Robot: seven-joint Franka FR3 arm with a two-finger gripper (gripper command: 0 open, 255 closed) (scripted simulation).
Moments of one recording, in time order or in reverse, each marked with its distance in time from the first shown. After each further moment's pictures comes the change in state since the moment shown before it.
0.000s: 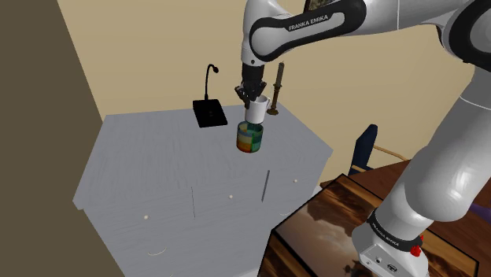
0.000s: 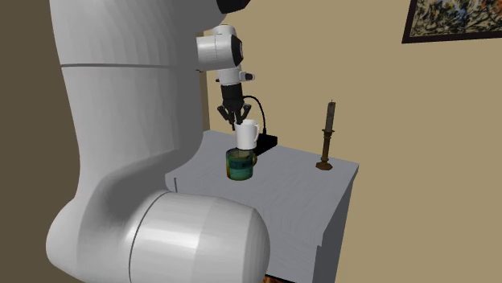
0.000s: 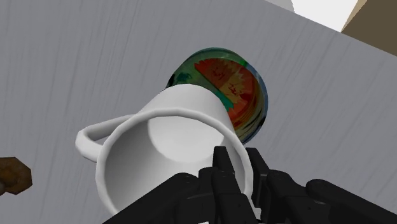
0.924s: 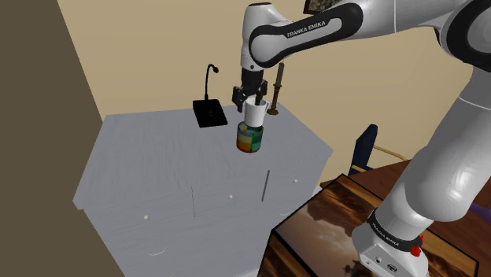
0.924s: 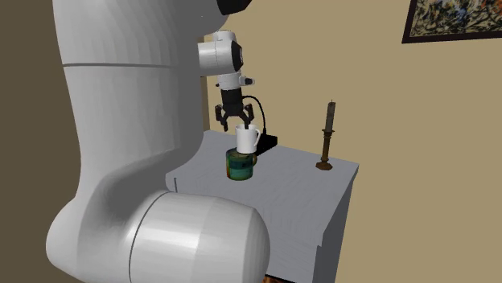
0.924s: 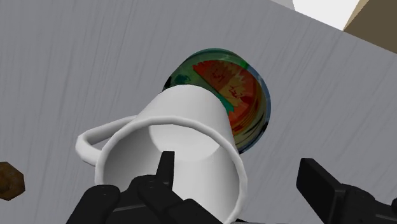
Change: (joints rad) arm 0.001 0.009 0.000 -0.030 -0.004 0.039 0.006
